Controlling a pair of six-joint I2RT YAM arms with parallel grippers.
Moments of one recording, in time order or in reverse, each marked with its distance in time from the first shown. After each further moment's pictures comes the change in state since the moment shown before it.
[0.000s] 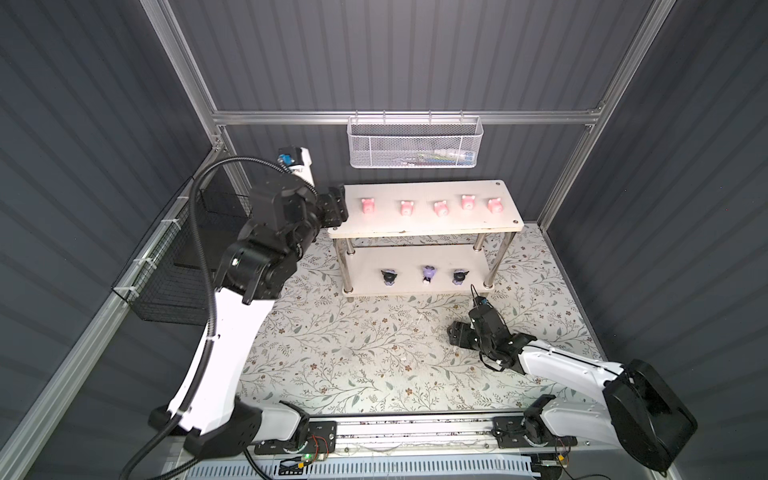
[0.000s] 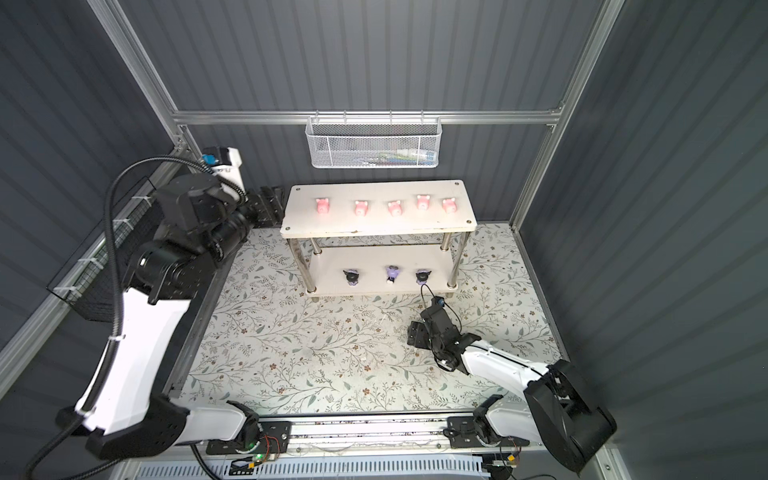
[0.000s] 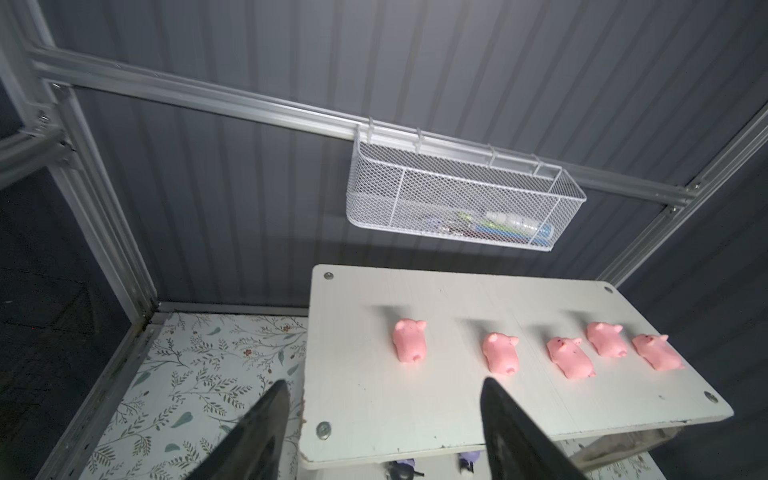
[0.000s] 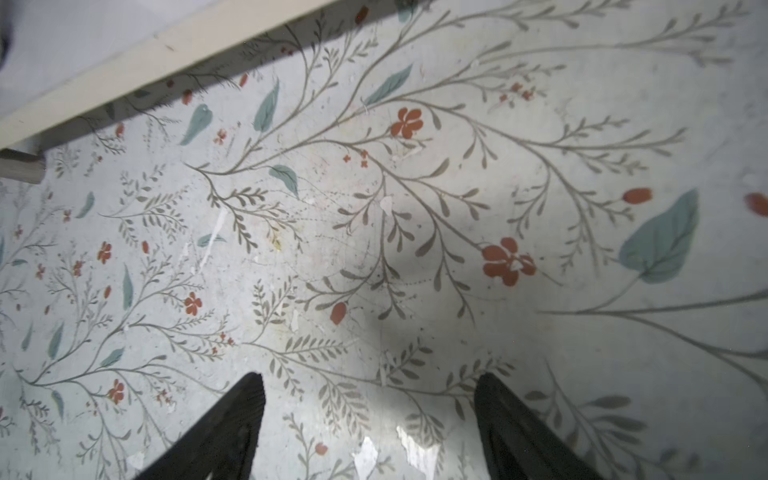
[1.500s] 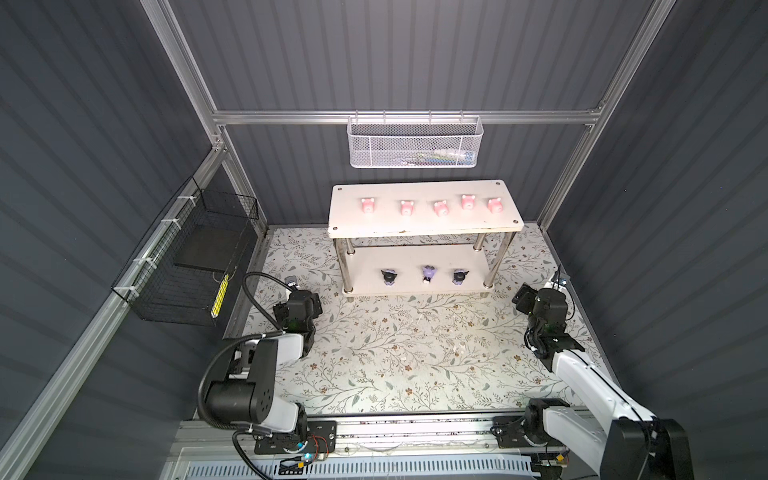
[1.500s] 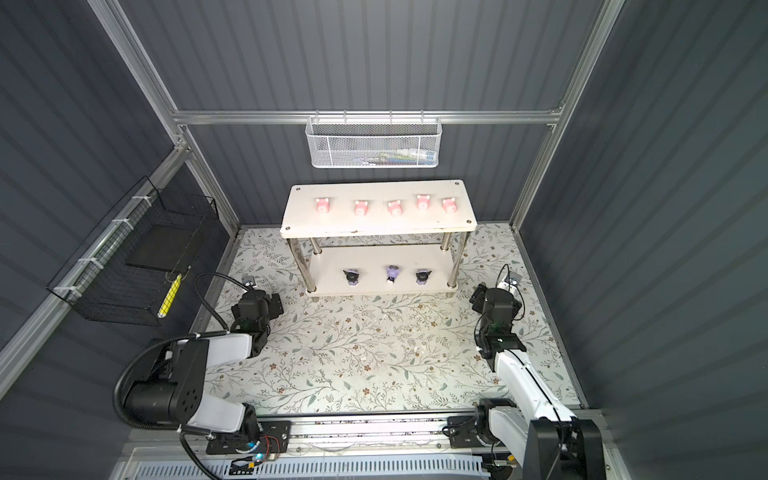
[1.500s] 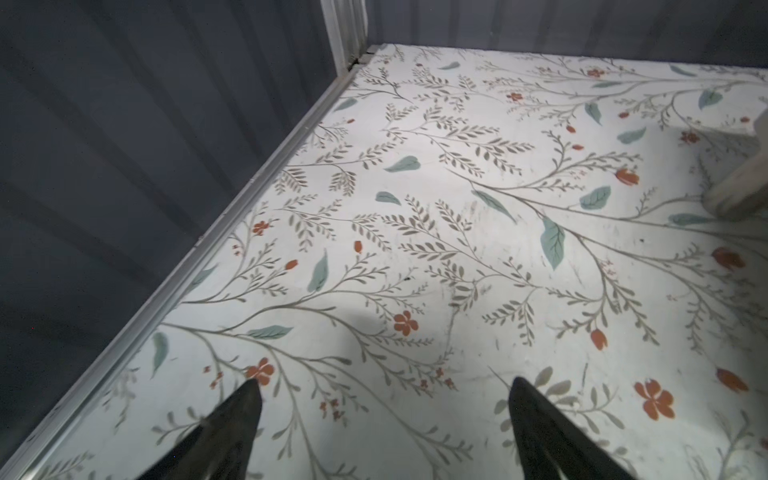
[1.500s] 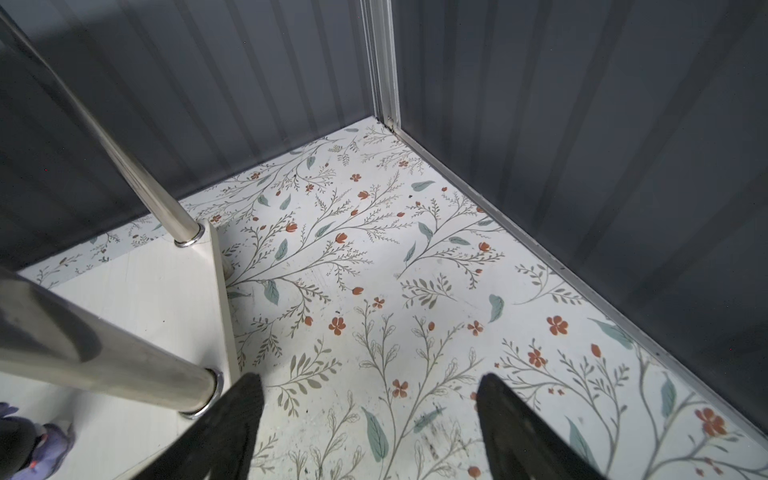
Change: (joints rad) left arm 0.394 0.235 -1.453 1.329 -0.125 0.154; right arm -0.578 -0.159 -0.023 0.322 0.272 -0.382
